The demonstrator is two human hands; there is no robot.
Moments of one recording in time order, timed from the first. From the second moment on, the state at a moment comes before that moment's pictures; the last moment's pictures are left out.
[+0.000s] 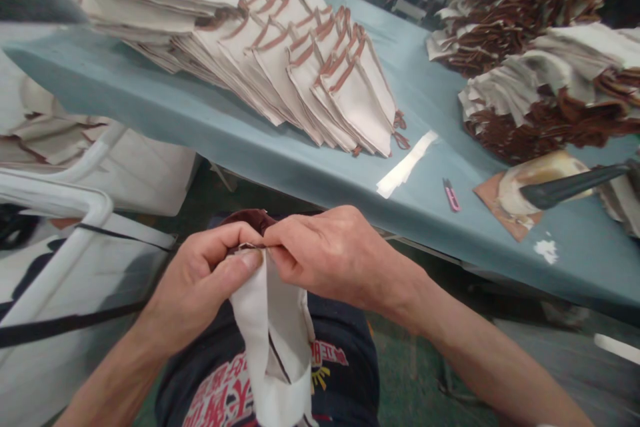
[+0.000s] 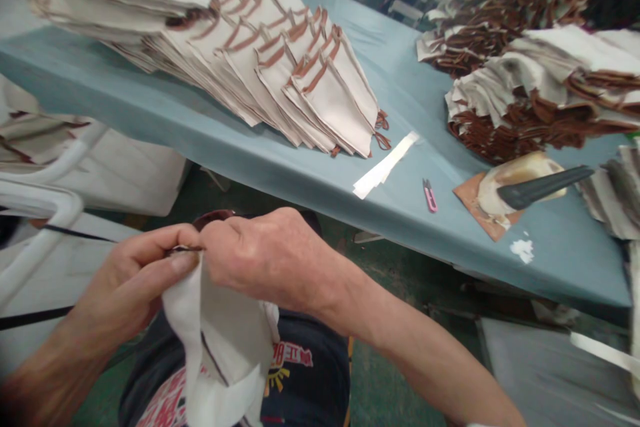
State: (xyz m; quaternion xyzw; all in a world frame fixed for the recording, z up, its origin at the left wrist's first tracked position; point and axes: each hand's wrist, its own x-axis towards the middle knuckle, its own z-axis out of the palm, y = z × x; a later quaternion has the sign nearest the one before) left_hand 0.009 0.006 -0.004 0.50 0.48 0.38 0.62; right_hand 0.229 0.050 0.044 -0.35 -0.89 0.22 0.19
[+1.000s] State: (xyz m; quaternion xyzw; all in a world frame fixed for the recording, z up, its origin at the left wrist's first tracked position) left_hand 0.043 0.020 -0.012 0.43 0.54 0.40 0.60; right_hand 0.242 0.055 0.009 -0.39 -0.86 0.27 0.21
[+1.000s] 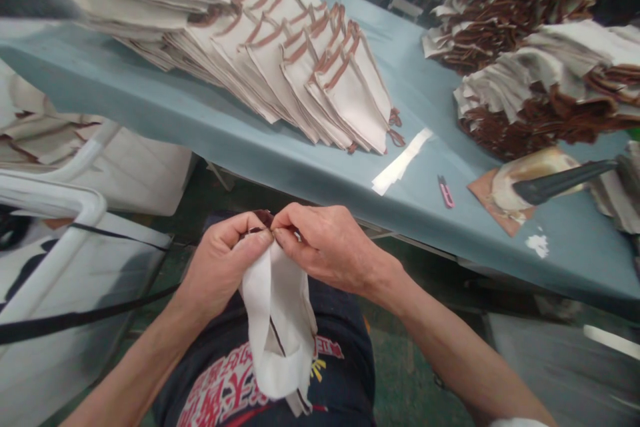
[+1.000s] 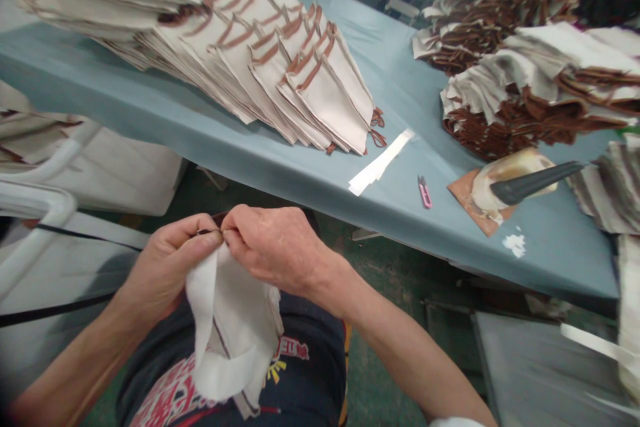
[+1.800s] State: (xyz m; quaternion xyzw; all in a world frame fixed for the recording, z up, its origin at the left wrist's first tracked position) left_hand 0.035 0.008 -0.008 0.42 0.47 0.41 0.66; right_hand 0.247 0.046 0.017 -0.34 -0.83 0.35 0.27
